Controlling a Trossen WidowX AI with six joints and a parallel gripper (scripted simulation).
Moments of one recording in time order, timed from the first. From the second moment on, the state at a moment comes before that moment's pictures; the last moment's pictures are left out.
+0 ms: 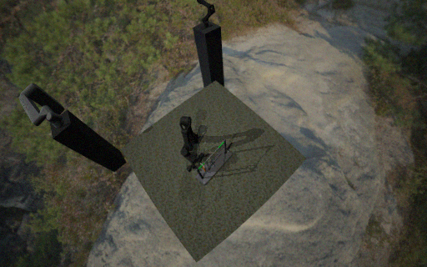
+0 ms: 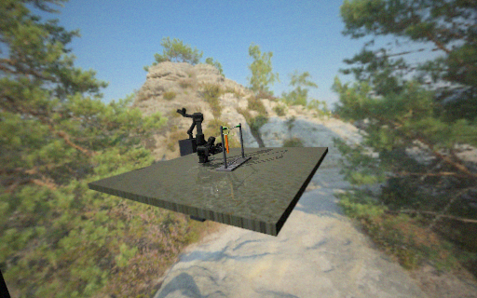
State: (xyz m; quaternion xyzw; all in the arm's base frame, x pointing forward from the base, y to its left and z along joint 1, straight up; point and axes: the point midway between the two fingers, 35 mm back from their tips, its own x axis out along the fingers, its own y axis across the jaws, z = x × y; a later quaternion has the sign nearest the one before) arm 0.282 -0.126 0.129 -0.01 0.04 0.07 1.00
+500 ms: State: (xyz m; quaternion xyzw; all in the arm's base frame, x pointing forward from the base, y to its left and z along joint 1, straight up) arm 0.305 -0.123 0.128 -0.01 0.04 0.07 1.00
